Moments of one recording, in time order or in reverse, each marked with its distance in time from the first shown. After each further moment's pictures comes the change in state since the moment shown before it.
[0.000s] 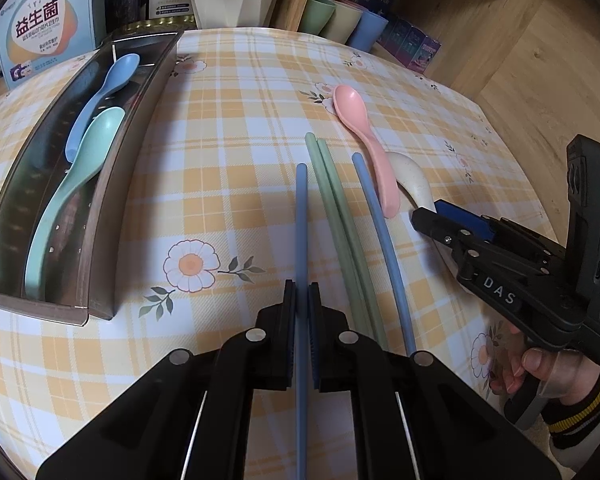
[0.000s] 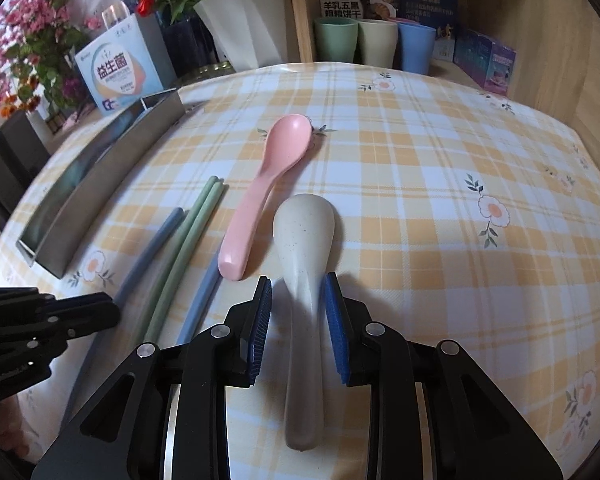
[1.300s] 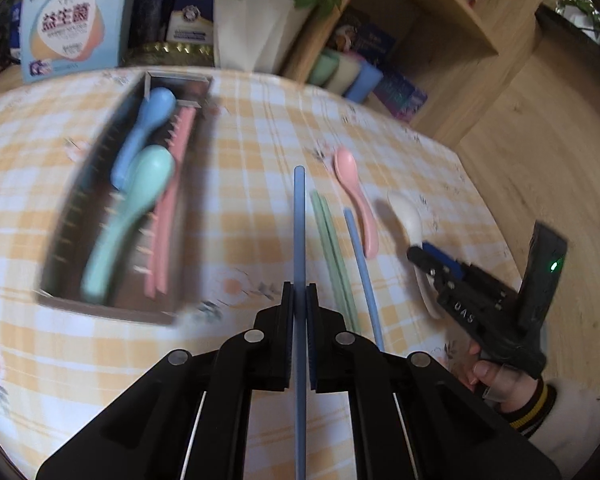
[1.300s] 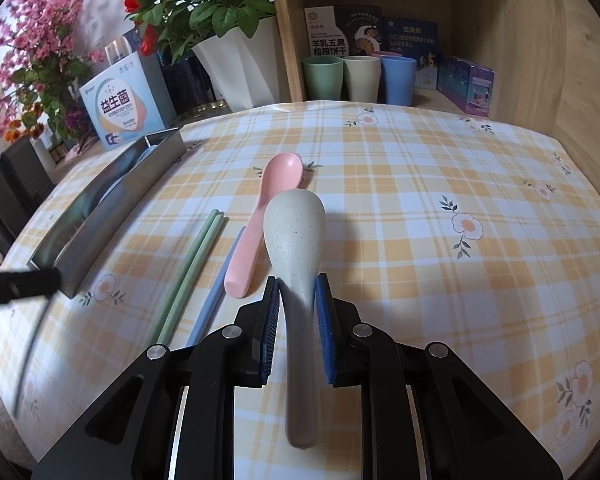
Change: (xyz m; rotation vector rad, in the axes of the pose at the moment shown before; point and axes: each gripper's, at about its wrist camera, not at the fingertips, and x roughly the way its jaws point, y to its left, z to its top) left arm -0.067 0.032 0.010 -0.080 -0.122 -0.090; right arm -0.025 -0.007 -0.008 0.043 -0.144 0.008
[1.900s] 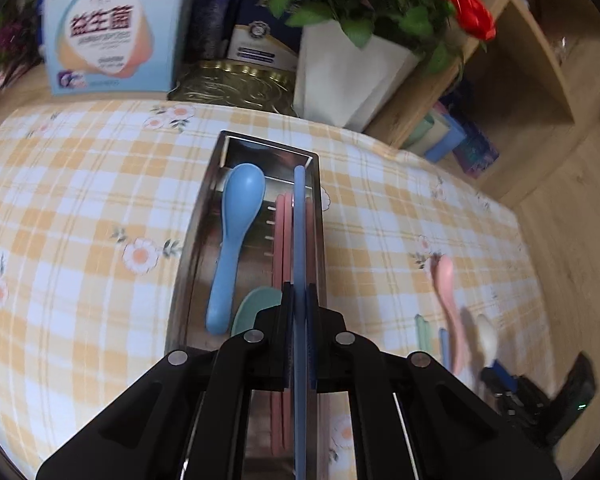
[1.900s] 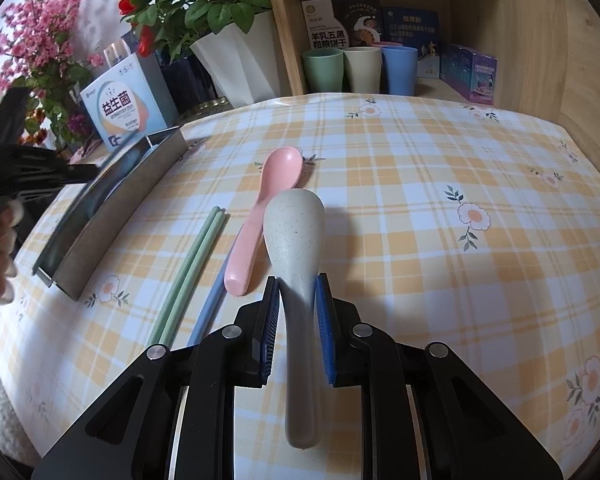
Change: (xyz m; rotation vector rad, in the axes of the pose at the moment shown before) left arm 0.037 0.083 0.109 -0.081 -0.003 0.129; right arm 0.005 -0.006 0.001 0.024 0.025 0.036
